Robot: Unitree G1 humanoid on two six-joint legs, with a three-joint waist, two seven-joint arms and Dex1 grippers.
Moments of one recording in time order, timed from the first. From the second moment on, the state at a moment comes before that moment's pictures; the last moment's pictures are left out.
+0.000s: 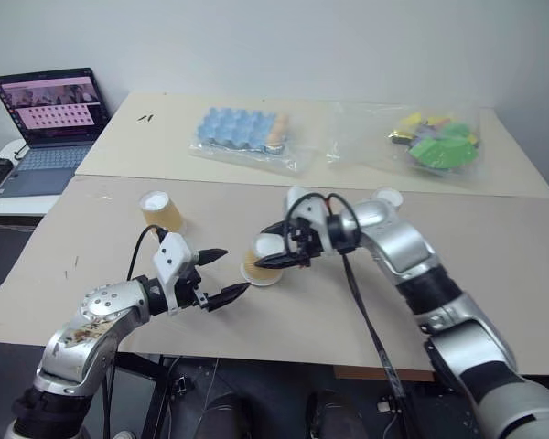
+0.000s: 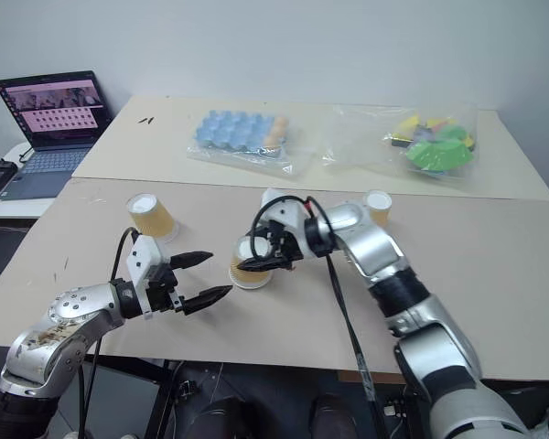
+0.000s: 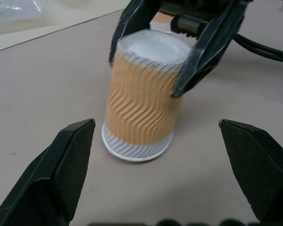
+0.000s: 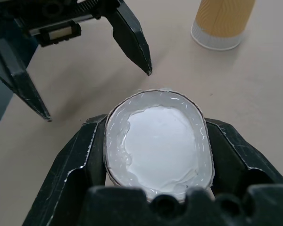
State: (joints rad) left arm -0.10 0.68 0.02 -0.40 -0.53 0.50 -0.76; right arm -0.94 -0.35 0.43 0.37 0.19 0.34 1.18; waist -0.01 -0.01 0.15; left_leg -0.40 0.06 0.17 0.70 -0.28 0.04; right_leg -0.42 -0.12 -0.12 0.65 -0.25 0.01
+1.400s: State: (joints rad) left arm -0.12 0.67 0.03 -0.40 -0.51 0.51 -0.76; right arm -0.62 -0.59 -0.06 0.17 0.18 0.69 0.52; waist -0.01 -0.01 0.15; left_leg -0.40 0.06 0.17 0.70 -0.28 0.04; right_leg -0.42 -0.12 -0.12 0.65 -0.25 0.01
